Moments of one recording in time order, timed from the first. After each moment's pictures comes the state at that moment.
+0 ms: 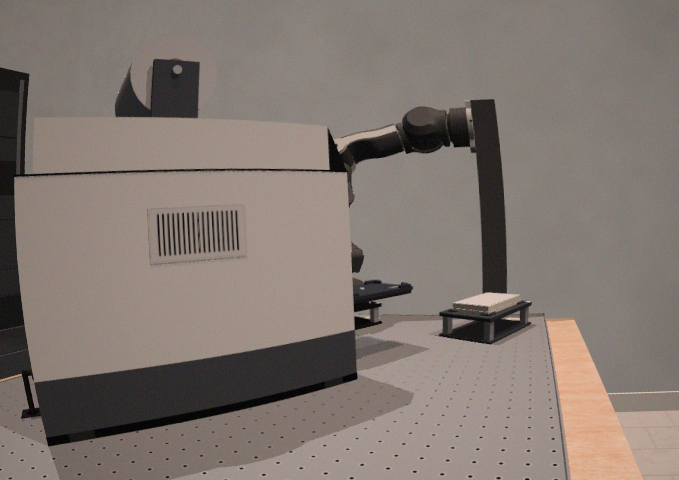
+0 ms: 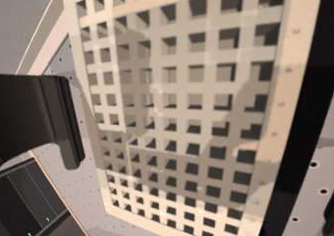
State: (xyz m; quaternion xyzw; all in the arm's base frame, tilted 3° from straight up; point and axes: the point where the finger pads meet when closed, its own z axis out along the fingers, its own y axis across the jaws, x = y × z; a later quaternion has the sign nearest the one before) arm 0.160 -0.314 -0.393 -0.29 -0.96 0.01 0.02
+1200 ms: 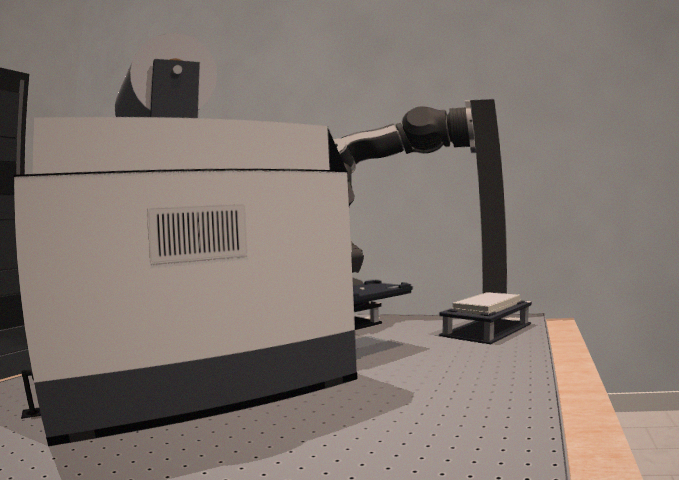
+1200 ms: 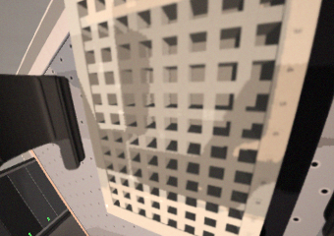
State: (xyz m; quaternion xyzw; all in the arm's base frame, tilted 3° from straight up) arm 0.160 -0.315 -0.393 -0.29 -0.96 0.01 0.02
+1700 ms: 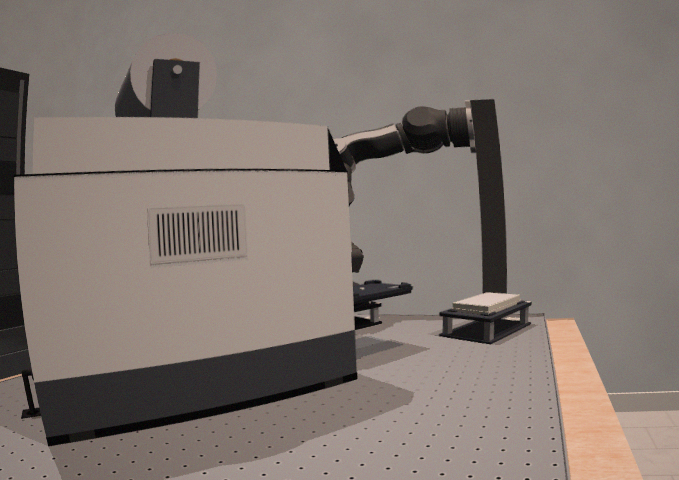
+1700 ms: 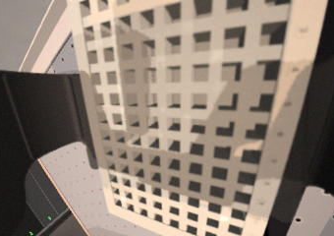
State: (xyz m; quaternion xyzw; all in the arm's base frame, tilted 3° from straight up) arm 0.160 -0.316 -0.393 -0.29 -0.96 0.01 0.02
